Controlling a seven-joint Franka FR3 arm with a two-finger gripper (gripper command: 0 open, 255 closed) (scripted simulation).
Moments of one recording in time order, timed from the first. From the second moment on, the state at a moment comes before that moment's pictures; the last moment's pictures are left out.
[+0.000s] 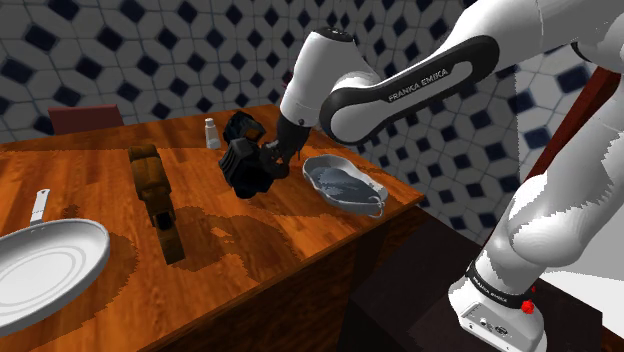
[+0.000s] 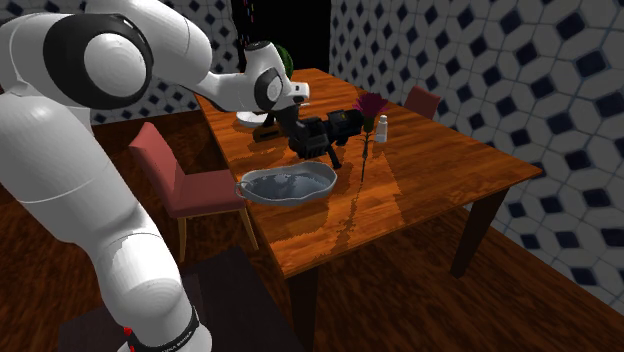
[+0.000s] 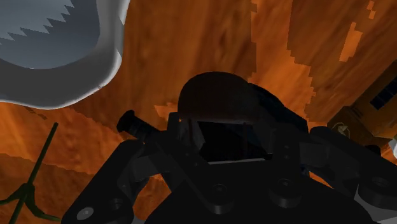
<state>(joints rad) 0.10 -0.13 0.42 -2.26 -0.11 2.53 0.47</state>
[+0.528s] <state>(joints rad) 0.10 -0.17 0.41 -2.18 -0.07 2.42 0.42</state>
